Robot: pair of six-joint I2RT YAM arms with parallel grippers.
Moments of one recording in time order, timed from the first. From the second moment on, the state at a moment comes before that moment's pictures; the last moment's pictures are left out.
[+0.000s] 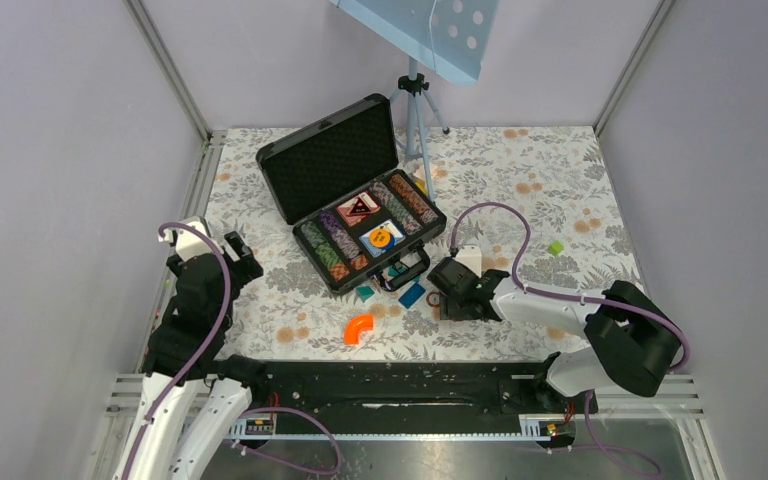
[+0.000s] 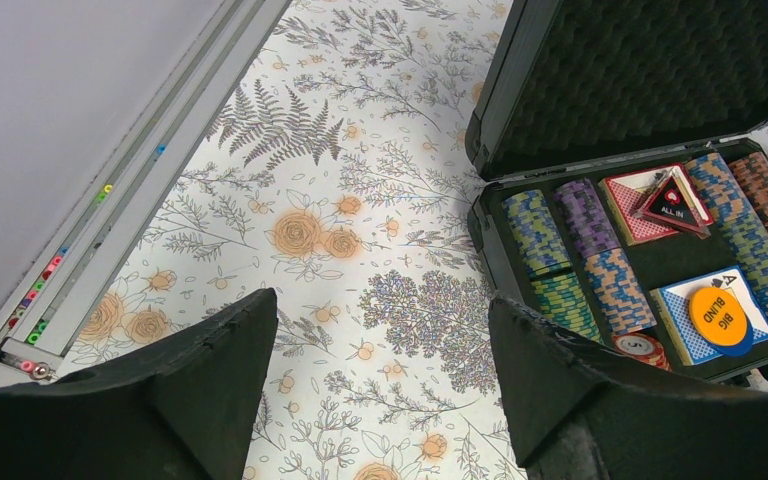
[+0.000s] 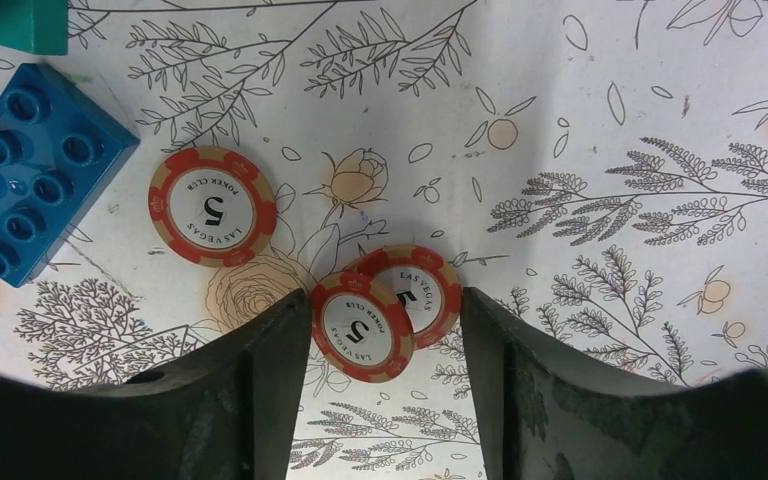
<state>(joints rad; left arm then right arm) -0.27 0.45 0.76 -0.70 -0.51 -0.39 0.87 1.41 0.66 -0.49 0.37 0.77</state>
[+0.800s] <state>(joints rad) -0.27 0.45 0.76 -0.70 -0.50 -0.39 0.87 1.39 0.65 -0.49 0.38 0.77</state>
